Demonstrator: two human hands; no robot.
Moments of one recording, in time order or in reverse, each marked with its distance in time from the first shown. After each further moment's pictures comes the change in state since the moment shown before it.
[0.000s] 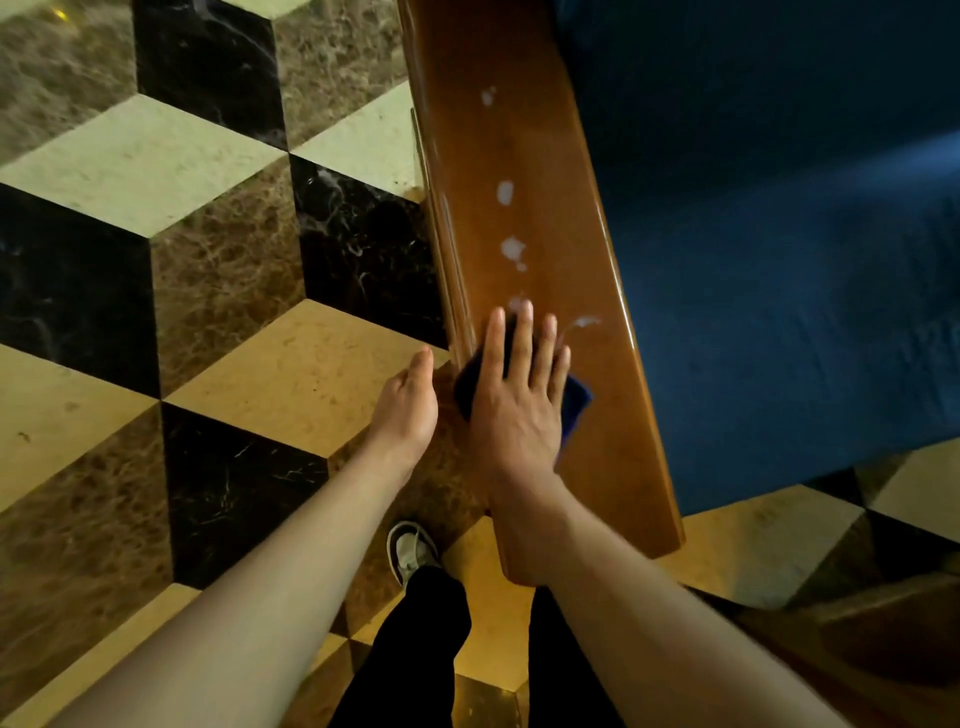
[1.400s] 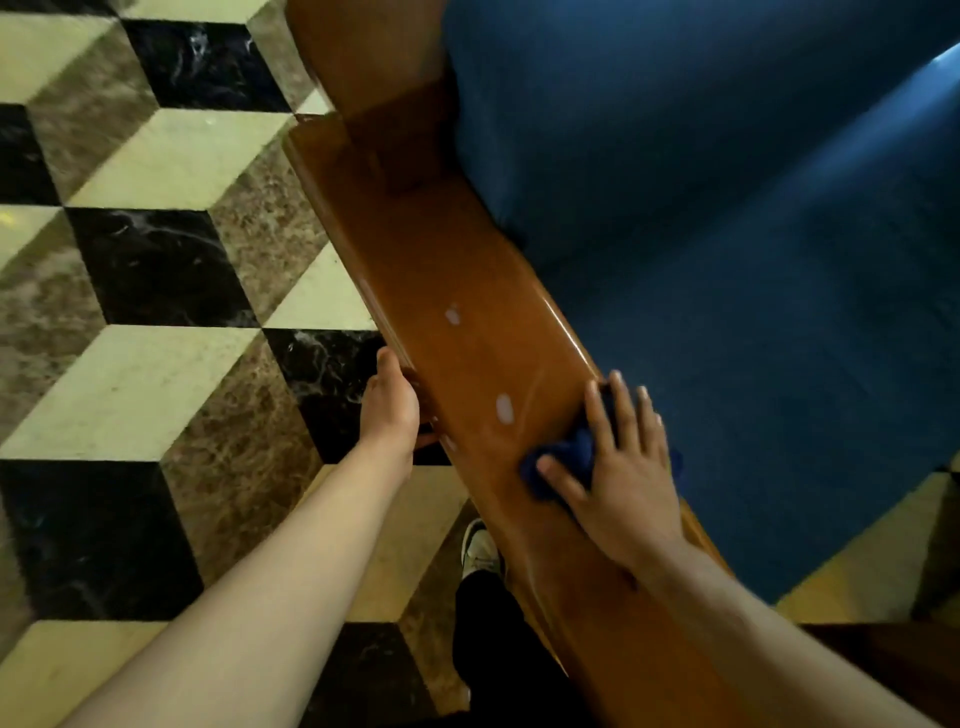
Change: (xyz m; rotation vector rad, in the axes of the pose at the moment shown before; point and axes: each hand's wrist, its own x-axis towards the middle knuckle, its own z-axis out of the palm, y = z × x) left_hand 0.123 0.241 0.002 -0.009 0.028 -0.076; right_hand 0.126 0.055 -0.064 0.242 -0.130 0.282
